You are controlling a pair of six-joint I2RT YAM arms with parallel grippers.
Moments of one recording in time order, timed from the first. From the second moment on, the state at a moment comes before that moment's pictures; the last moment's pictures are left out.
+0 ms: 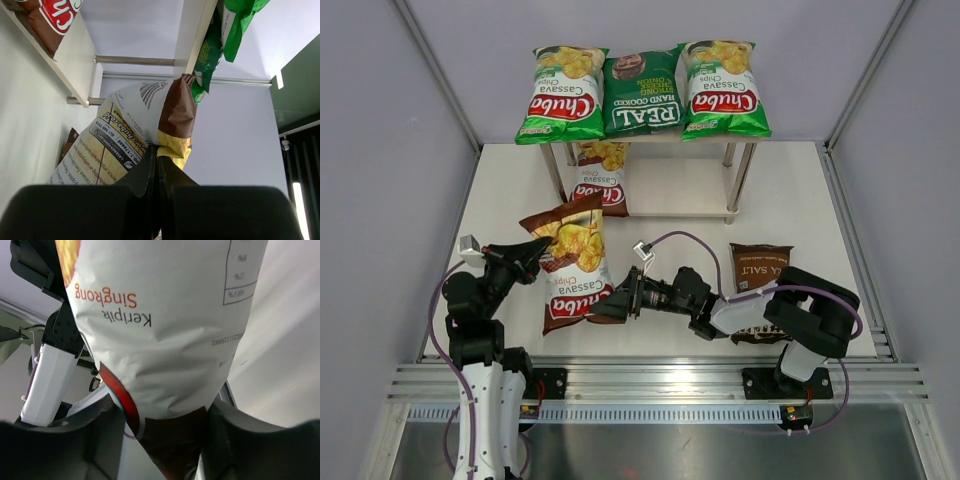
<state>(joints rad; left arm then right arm) 0.18 0.34 0.40 -0.06 0.61 -1.64 1.08 1.67 0.57 1.23 -0.34 1.03</state>
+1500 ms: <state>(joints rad) 0.03 0.50 0.78 -0.73 0.55 -0.38 0.36 1.55 0.83 0.41 -0.70 0.72</state>
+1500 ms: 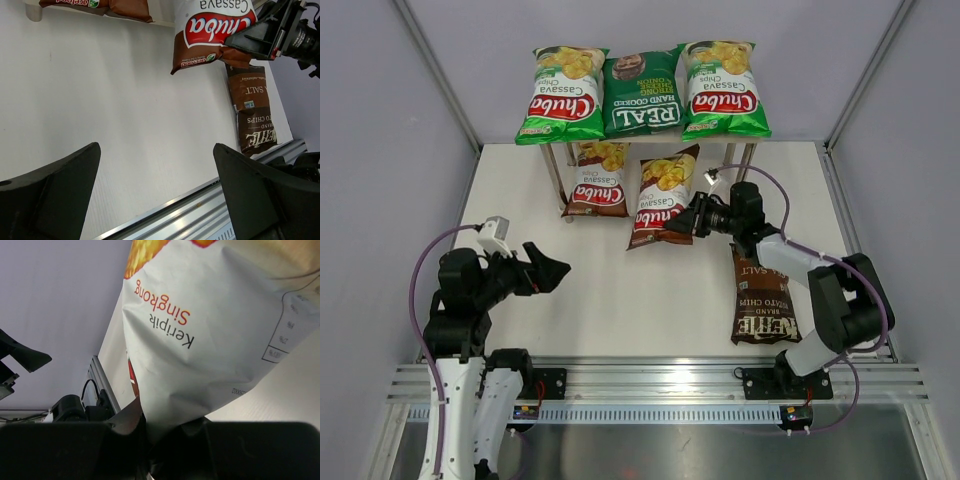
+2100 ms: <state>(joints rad) -0.03 0.44 0.78 -0.73 0.55 -0.35 0.33 1.85 1.12 0.36 -0.78 0.71</state>
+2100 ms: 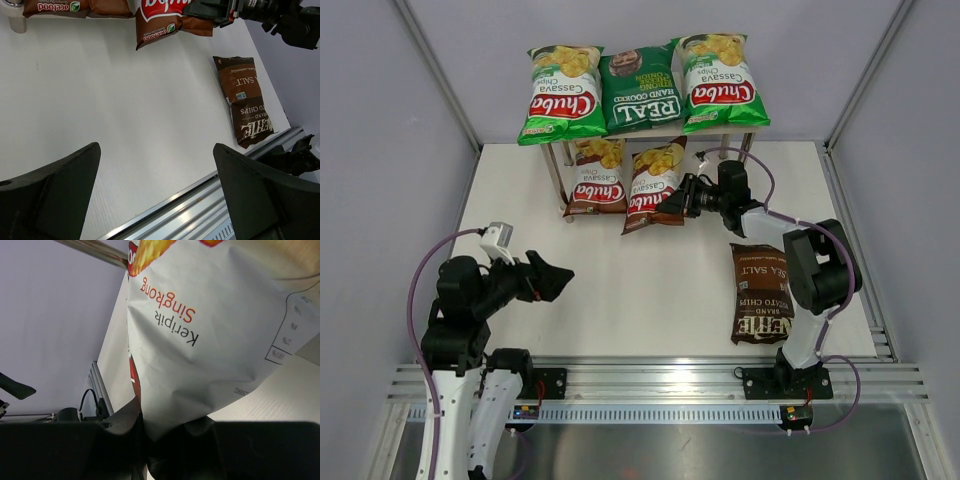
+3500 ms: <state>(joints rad) -0.06 0.40 0.76 -0.73 0.56 -0.35 0.36 1.79 1.14 0.10 -0.41 0.74</state>
